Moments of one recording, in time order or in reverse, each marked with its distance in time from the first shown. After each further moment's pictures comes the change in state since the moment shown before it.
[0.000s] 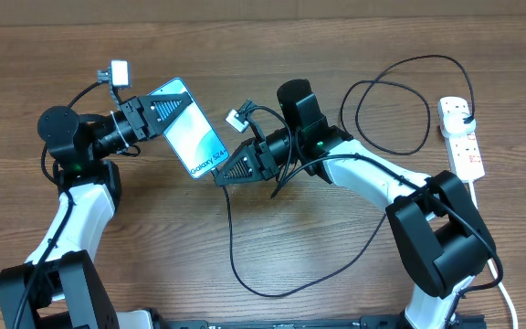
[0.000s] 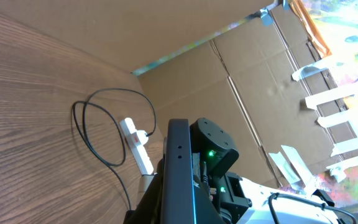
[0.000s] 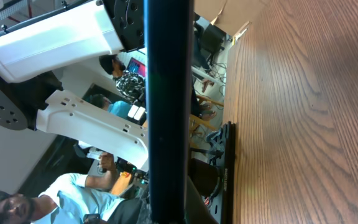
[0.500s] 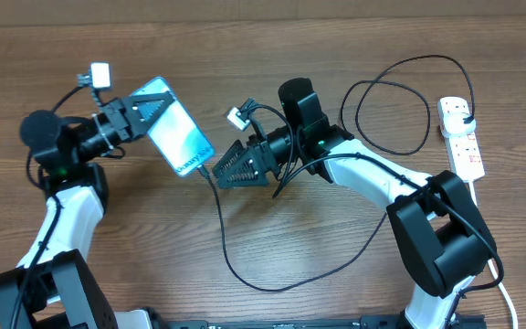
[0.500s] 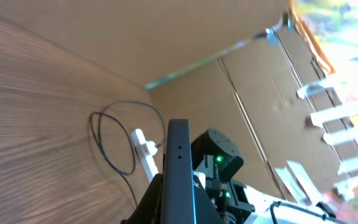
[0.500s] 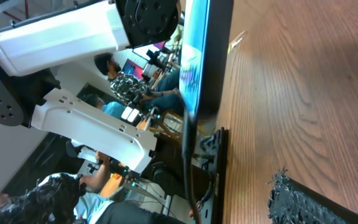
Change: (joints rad) left arm 0.102 0.000 0.000 -0.014 0.016 0.001; right arm -0.012 0.000 0.001 0.011 0.001 -0.038
